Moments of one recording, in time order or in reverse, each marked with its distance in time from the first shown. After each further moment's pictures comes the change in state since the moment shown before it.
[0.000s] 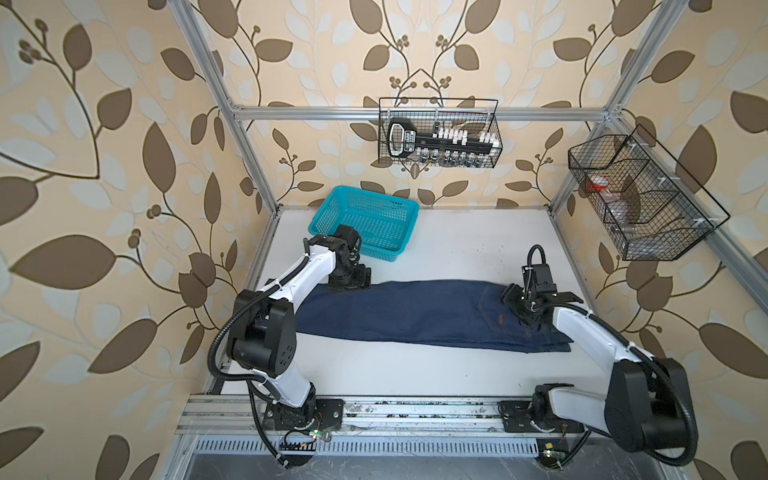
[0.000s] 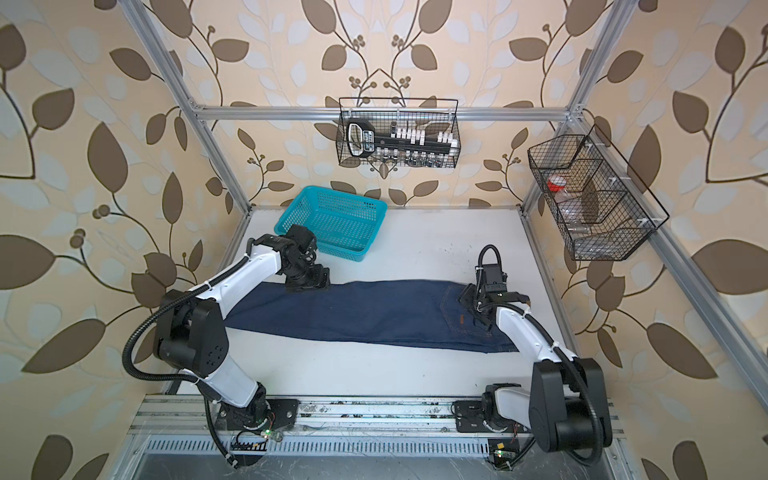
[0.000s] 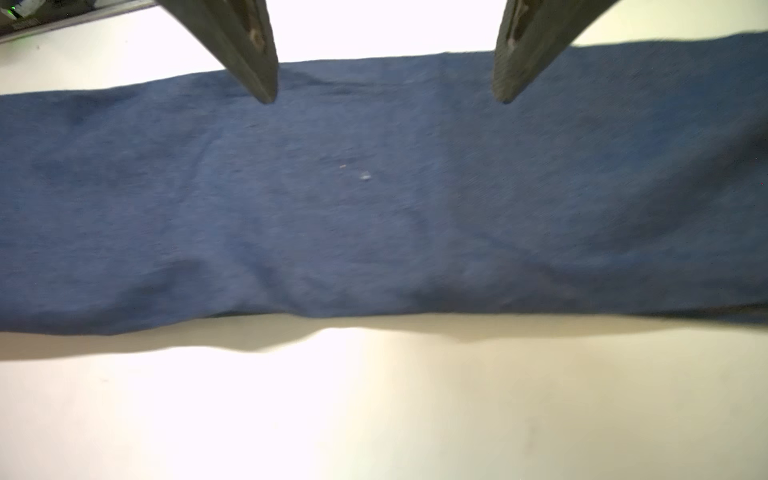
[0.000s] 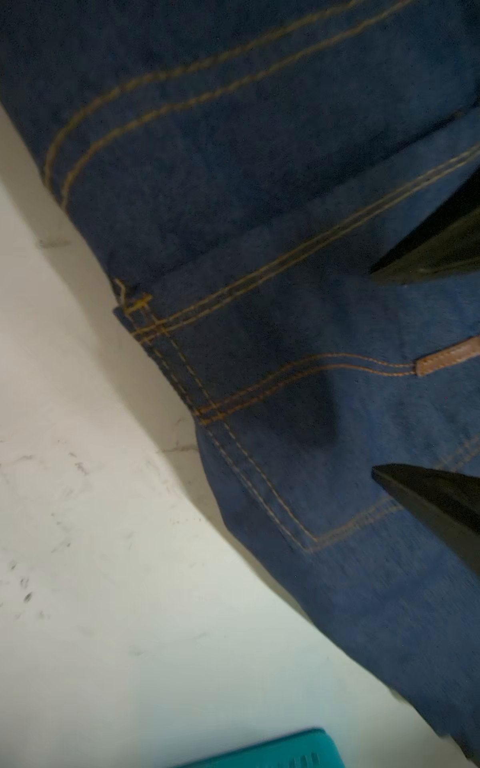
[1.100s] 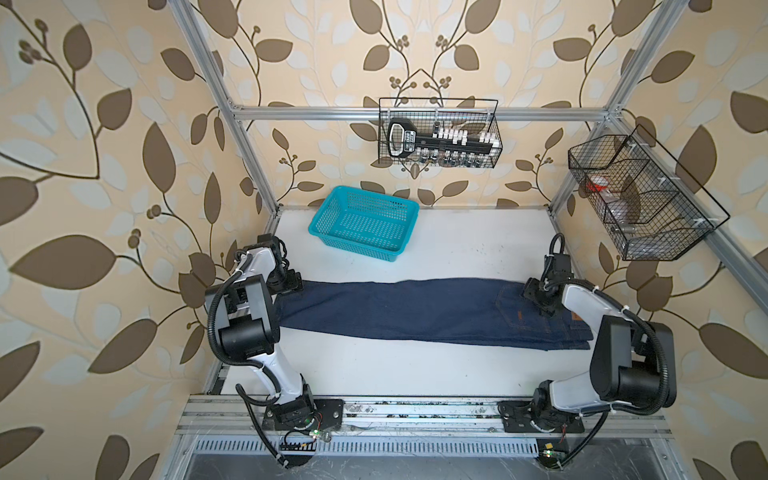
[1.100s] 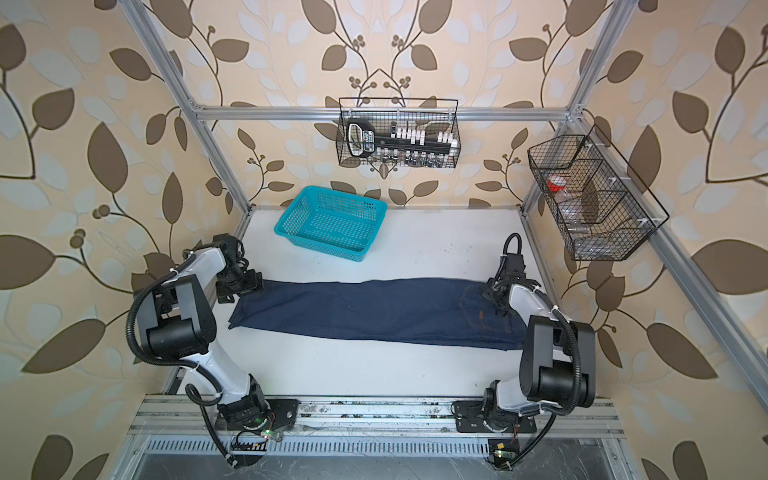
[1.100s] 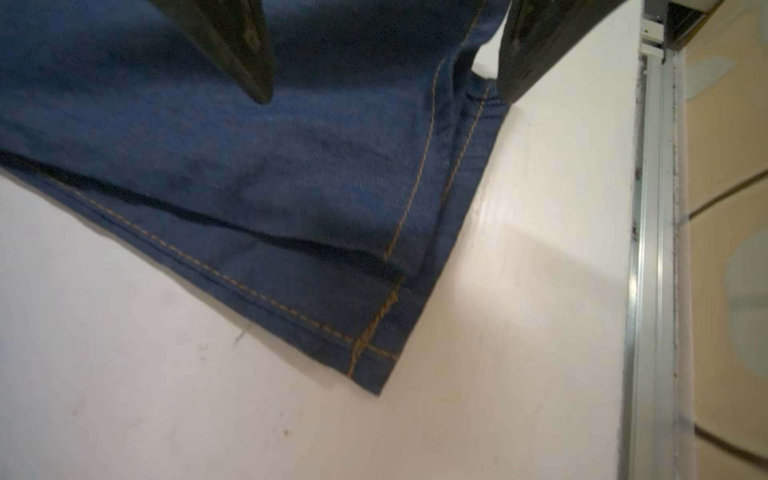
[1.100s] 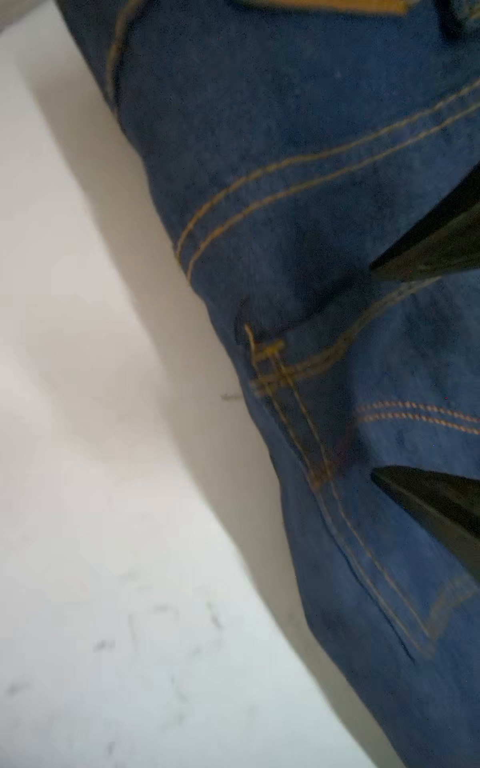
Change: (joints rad) left arm 0.565 0.176 0.004 0.099 -0.206 0.235; right arm -0.206 0.152 0.128 0.001 0.065 -0.317
